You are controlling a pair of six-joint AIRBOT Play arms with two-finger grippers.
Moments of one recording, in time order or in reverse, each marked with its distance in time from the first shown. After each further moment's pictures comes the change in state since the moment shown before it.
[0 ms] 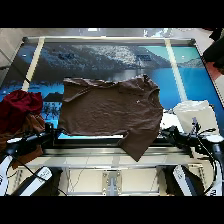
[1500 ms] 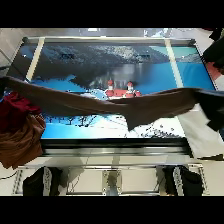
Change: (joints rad) left arm -0.069 0.531 0.940 0.245 -0.309 0.177; right arm 0.266 0.396 0.953 0.115 0.134 -0.084
